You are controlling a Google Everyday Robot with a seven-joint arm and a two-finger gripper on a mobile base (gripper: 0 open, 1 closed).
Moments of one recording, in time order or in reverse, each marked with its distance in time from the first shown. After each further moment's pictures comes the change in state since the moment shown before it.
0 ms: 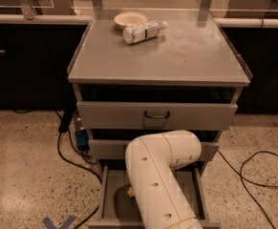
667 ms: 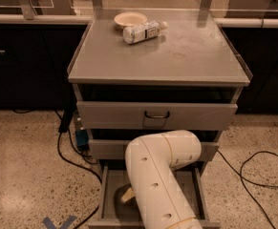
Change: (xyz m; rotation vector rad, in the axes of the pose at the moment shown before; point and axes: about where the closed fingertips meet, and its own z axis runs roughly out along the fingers) arm 0.000 0.000 0.000 0.000 0.000 0.000
